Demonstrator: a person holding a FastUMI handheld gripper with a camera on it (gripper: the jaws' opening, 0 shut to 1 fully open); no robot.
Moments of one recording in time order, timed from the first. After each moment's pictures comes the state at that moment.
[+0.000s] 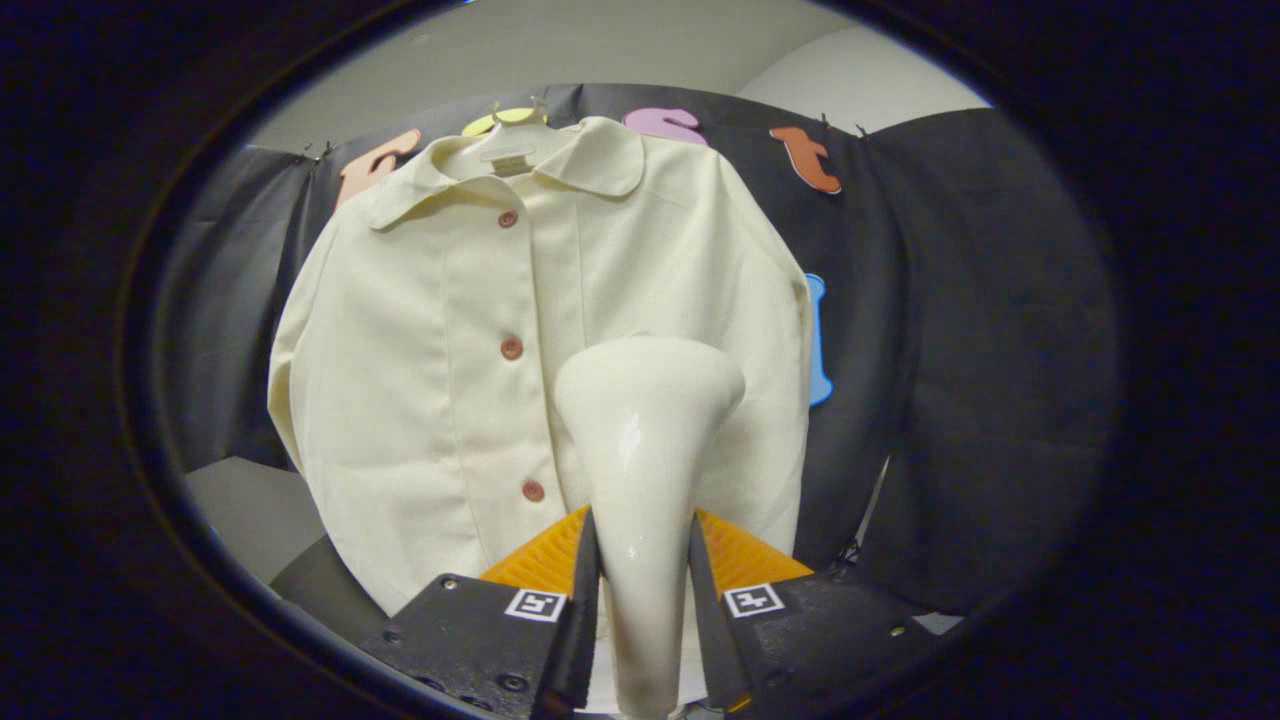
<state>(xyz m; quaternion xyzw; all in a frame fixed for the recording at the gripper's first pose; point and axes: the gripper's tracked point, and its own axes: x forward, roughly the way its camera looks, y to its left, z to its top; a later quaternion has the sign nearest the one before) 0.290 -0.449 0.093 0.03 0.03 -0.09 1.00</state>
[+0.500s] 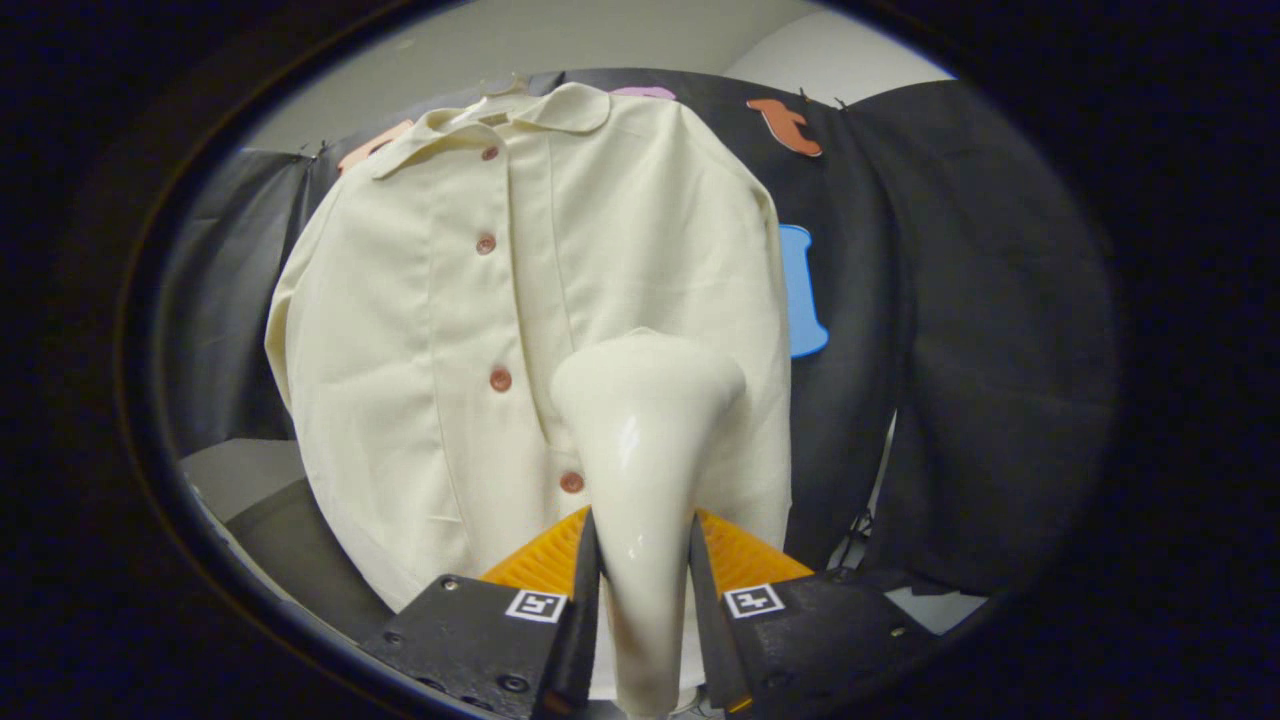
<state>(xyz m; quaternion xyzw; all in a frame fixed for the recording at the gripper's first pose) 0.282 -0.462 0.003 0.04 0.08 -0.08 0.99</state>
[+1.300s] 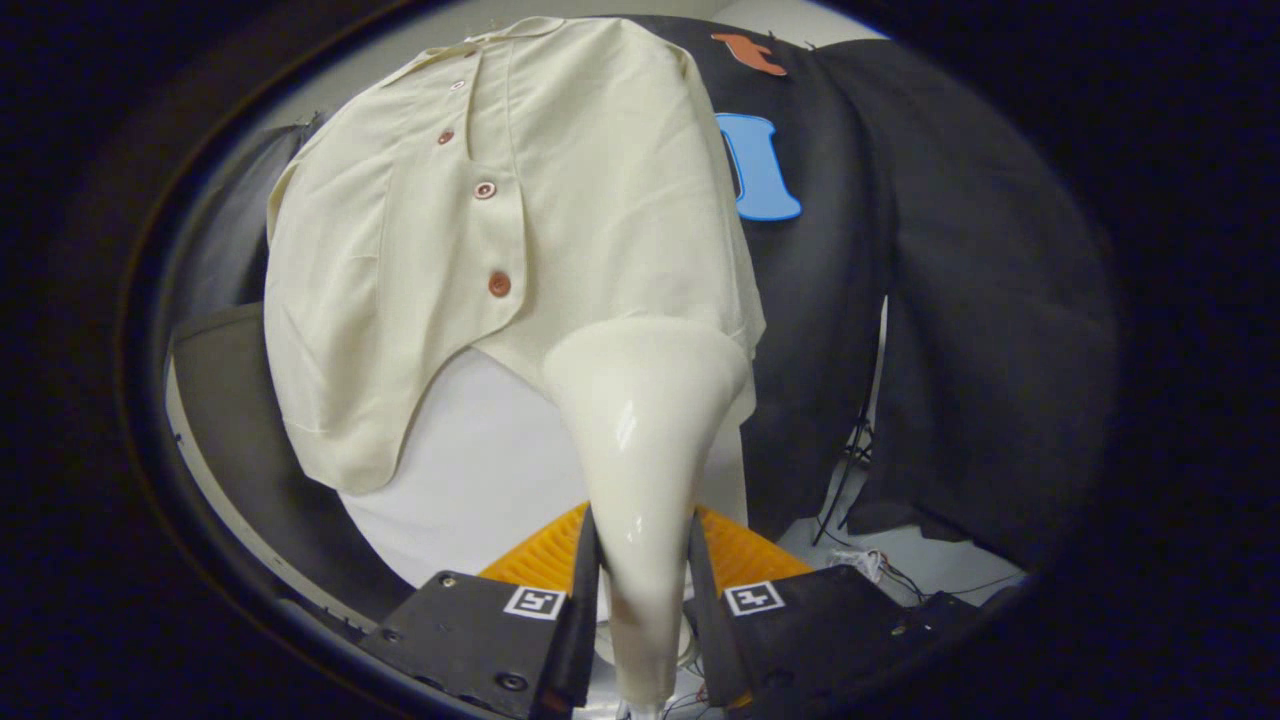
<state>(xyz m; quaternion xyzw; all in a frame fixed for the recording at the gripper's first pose) 0.231 -0.486 -0.178 0.07 0.16 -0.08 0.98</state>
